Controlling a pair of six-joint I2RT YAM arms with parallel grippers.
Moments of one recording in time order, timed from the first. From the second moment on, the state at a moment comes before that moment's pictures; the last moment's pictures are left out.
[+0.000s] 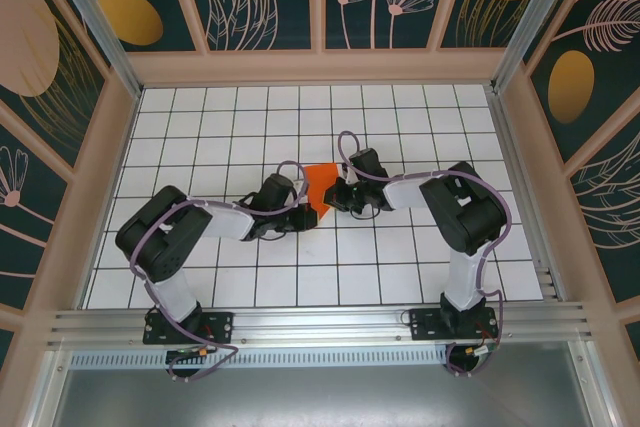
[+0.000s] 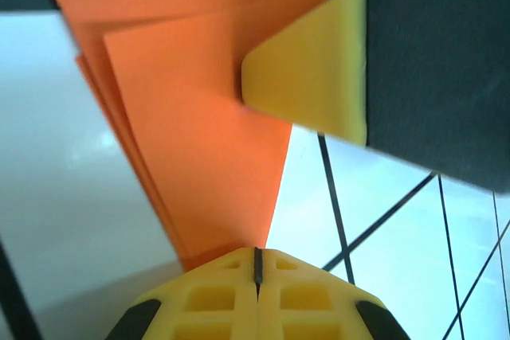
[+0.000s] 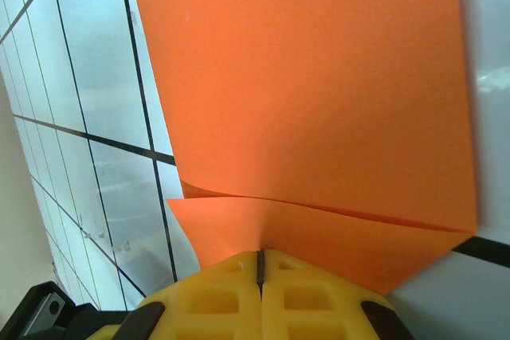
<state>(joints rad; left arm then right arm) -0.67 1.75 0.66 0.27 0.40 -0.70 0.58 1.90 0.90 0.12 -0.52 0.87</state>
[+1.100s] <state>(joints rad) -0.67 1.79 0.89 0.10 0.16 -0.82 0.49 1.66 0.79 0.08 -0.39 0.94</state>
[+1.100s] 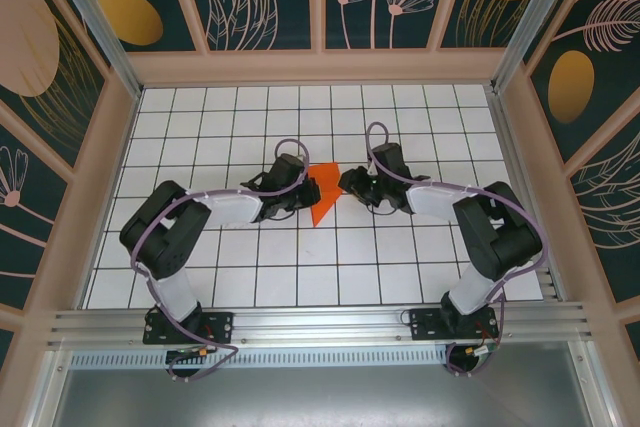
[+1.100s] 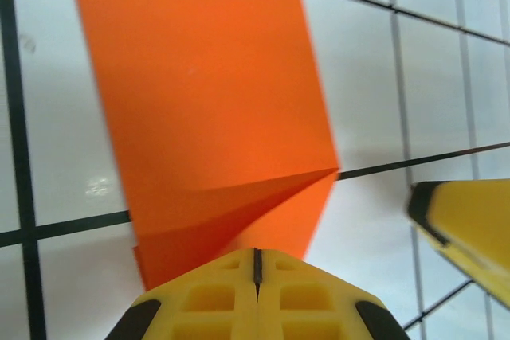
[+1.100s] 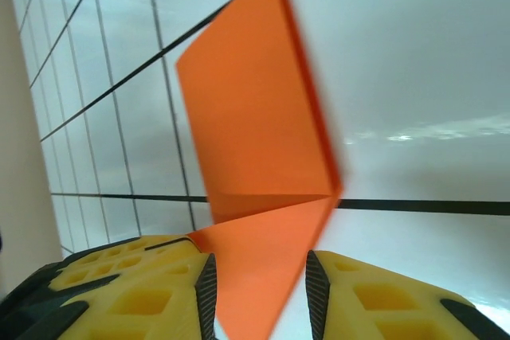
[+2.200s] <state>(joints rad) -0.67 1.82 0.90 0.04 0.06 -0.82 0.50 1.83 0.83 0.22 -0.57 0.95</state>
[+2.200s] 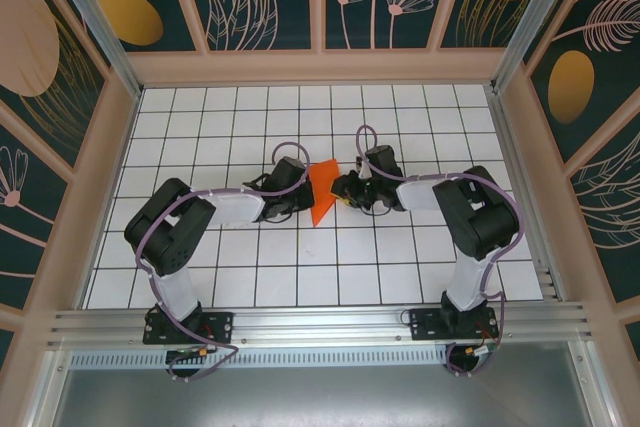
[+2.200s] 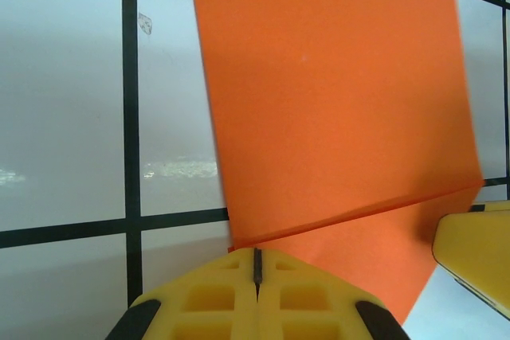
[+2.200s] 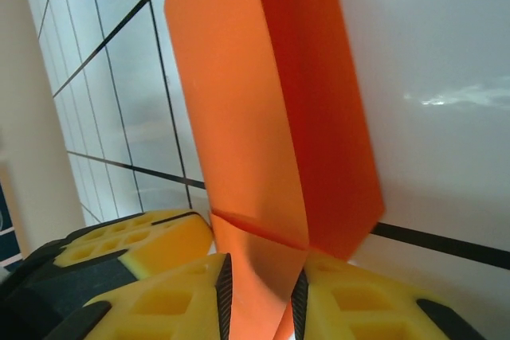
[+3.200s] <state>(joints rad) -0.67 1.51 0.86 0.01 -0.03 -0.62 0.57 1.61 0.83 0.19 -0.30 1.11</state>
